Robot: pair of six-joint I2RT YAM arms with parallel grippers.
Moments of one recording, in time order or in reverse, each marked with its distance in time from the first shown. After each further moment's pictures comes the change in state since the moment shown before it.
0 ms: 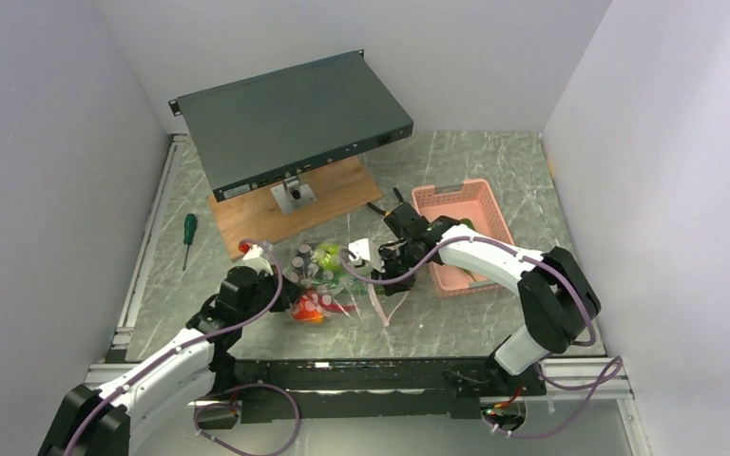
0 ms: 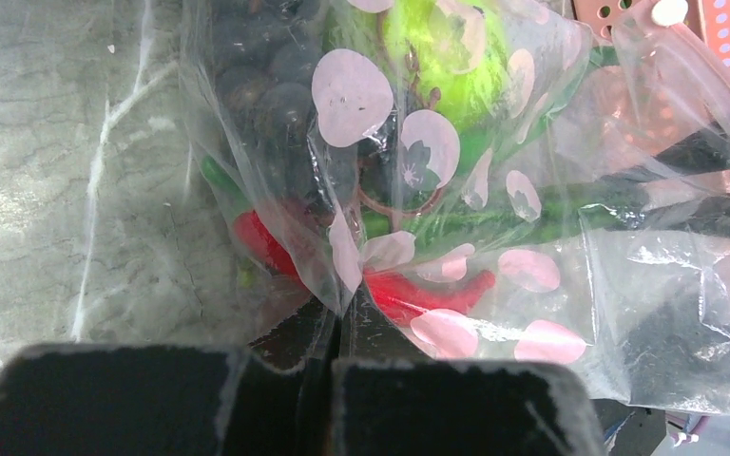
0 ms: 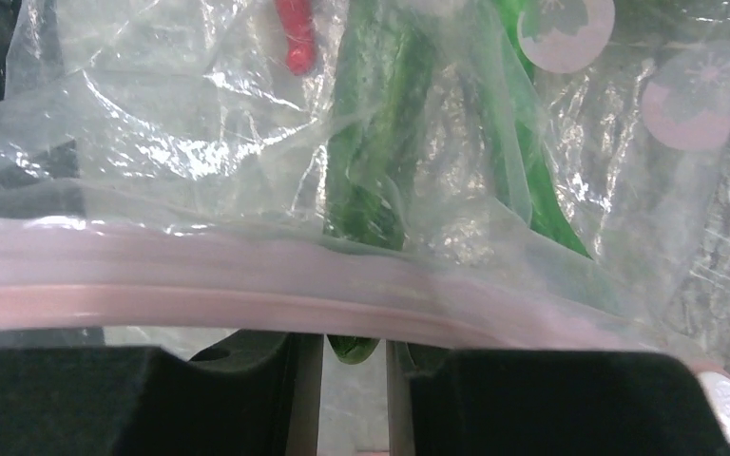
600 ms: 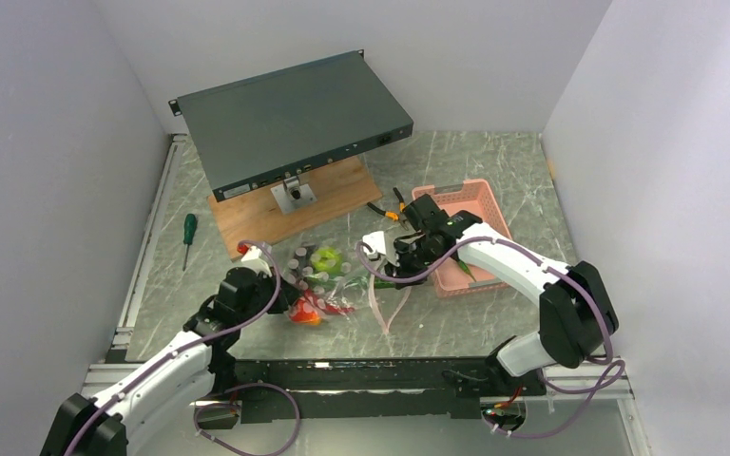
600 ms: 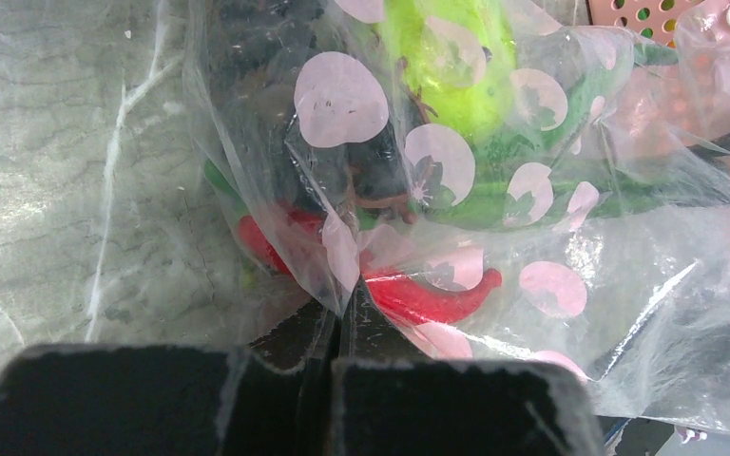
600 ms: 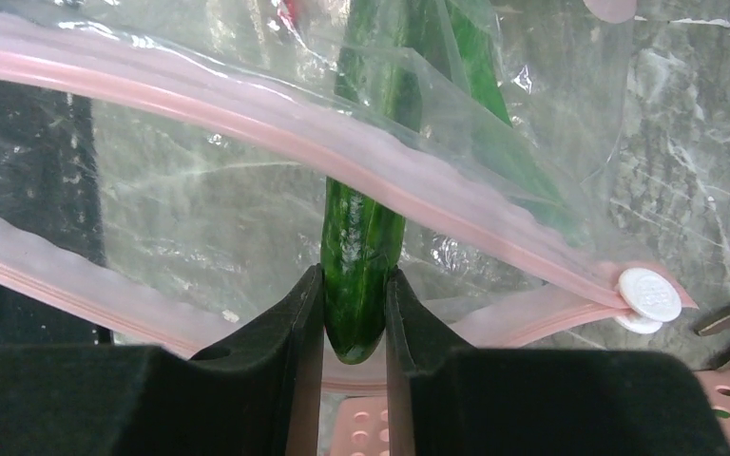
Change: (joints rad) left arm 0.000 -0.047 0.011 -0.082 -0.013 0.008; right arm -0.092 -0.111 0.000 -0.090 -0.040 -0.097
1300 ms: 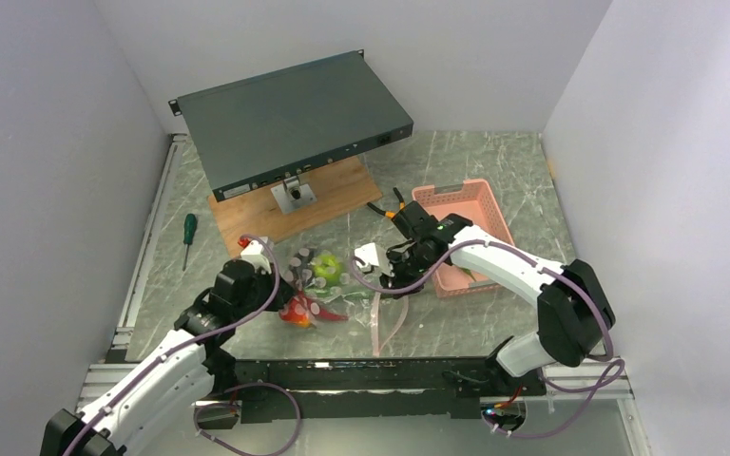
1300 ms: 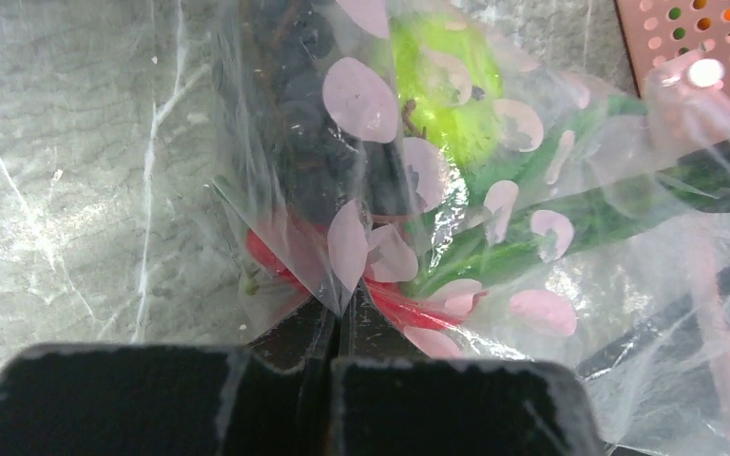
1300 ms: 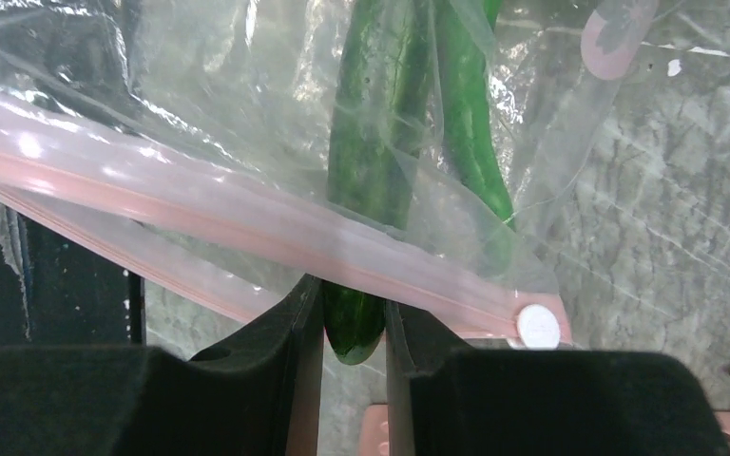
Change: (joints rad) left arm -0.002 -0.064 0.121 -0.238 -0.018 0.123; right arm 0.072 0.005 0.008 -0.052 0.014 -0.018
